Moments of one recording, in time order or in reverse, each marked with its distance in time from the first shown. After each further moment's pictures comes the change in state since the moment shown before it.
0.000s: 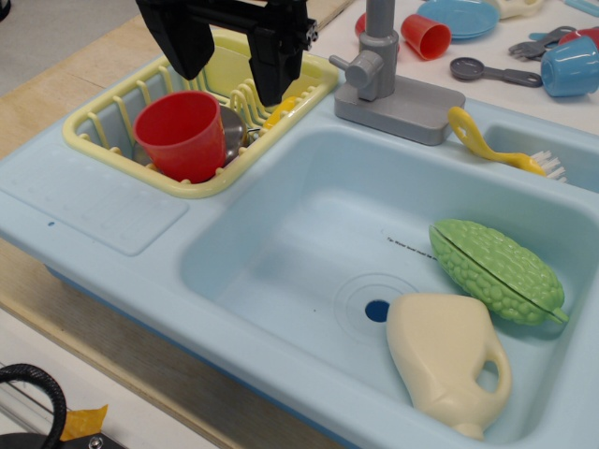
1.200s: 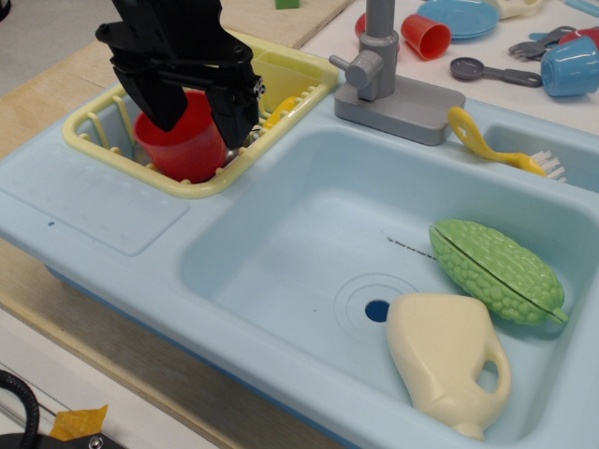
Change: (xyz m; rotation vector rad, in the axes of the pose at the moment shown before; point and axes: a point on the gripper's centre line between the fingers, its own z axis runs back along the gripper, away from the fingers) arm -0.008 0.036 -0.054 -0.088 0.016 0.040
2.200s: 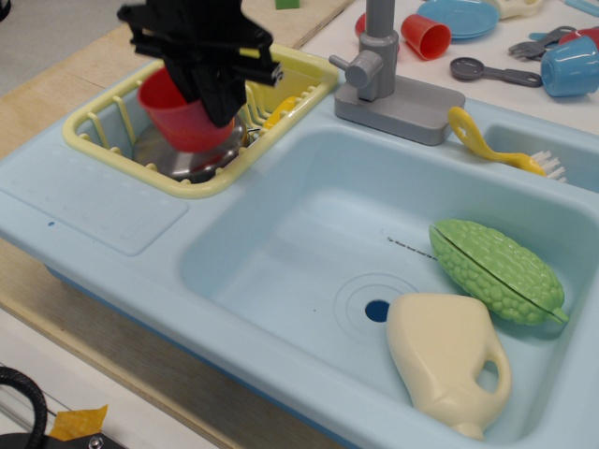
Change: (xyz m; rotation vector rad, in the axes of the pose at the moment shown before) arm 0.012 -0.017 0.020 0.050 0.024 -0.052
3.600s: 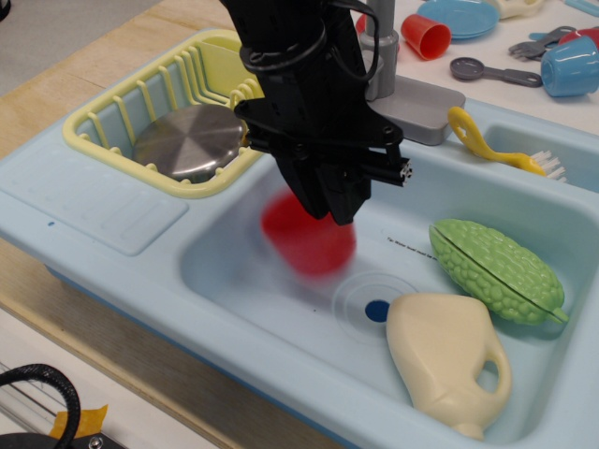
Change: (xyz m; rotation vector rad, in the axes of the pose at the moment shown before) arm -0.027 -0.086 -0.030 -0.218 0.039 -0.071
